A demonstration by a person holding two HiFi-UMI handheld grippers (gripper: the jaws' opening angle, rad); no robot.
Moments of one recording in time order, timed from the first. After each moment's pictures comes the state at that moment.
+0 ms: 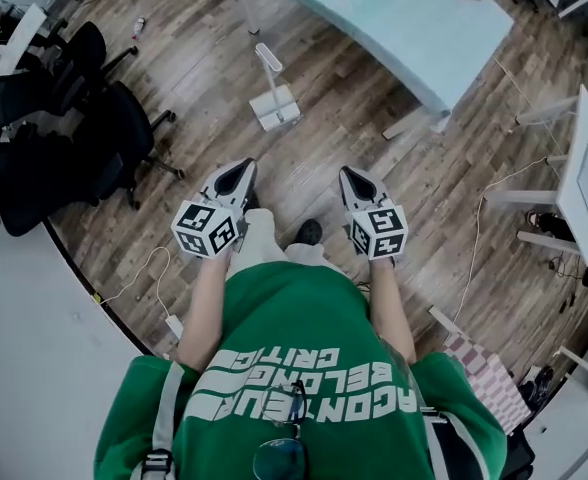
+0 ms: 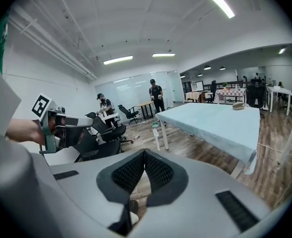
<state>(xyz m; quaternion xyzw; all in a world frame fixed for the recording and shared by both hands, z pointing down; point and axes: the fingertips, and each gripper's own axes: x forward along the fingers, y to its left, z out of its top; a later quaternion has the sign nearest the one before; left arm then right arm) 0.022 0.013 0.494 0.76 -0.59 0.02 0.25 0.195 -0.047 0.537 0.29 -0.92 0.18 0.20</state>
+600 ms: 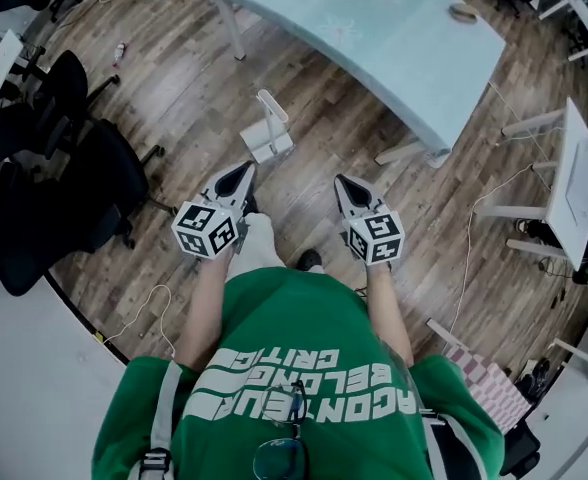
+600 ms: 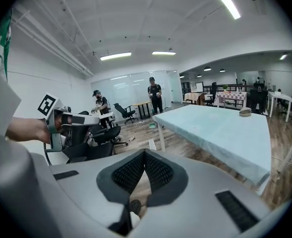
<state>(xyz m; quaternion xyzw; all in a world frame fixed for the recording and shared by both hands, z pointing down) -0.077 -0.109 0.503 0.79 -0.56 -0.01 0.26 0.096 -0.145 0.538 0.30 -0.91 0.16 0.21</state>
